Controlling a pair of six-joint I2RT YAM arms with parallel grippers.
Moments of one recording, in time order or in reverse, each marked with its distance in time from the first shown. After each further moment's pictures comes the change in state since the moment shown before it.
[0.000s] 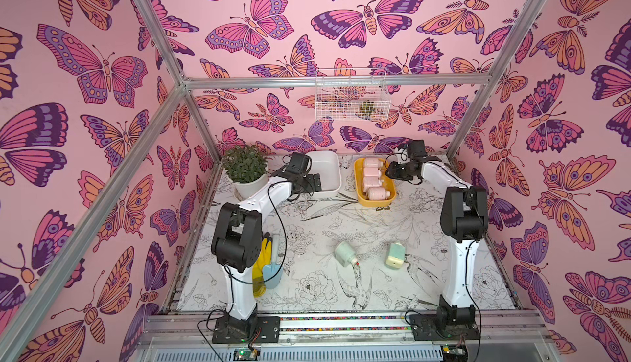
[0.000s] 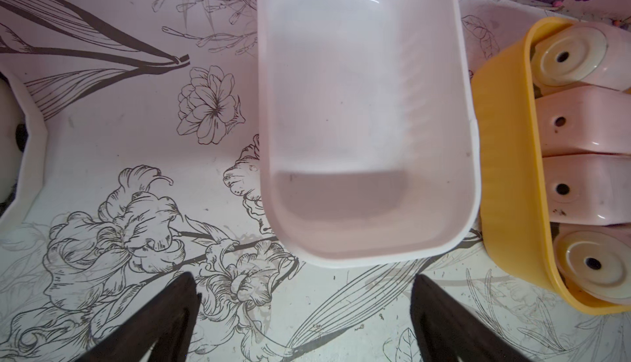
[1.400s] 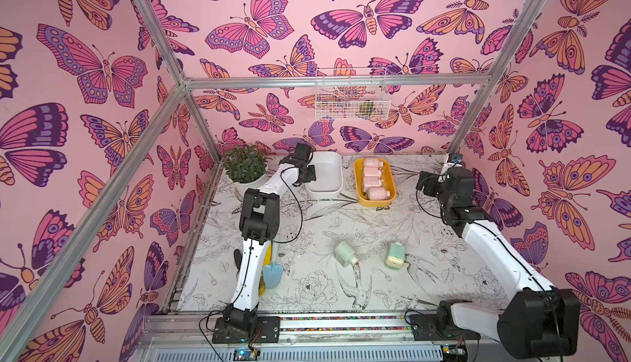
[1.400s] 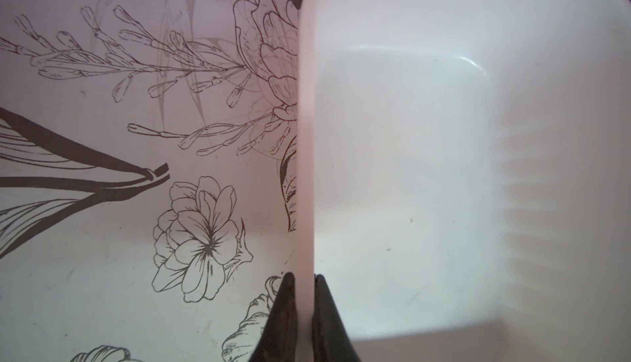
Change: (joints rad) left arm 0.057 0.451 0.525 -0.133 -0.004 0.087; right arm 0.000 -1.025 -0.951 0.463 0.473 0.029
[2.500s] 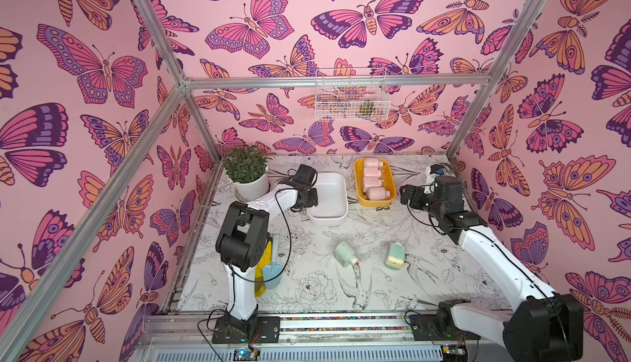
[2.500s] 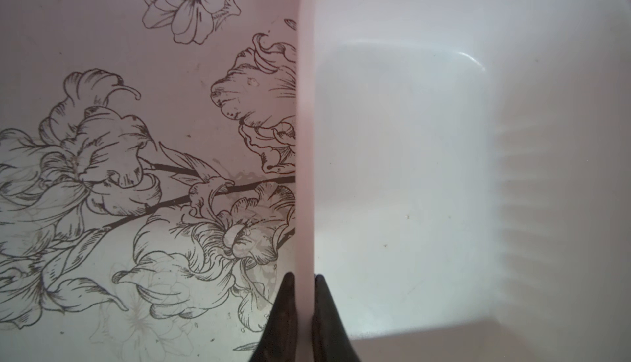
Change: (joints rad) left arm -0.119 -0.450 -0.664 0.125 -0.037 -0.144; right arm 0.094 -0.029 -0.021 -0.168 -0.197 0.135
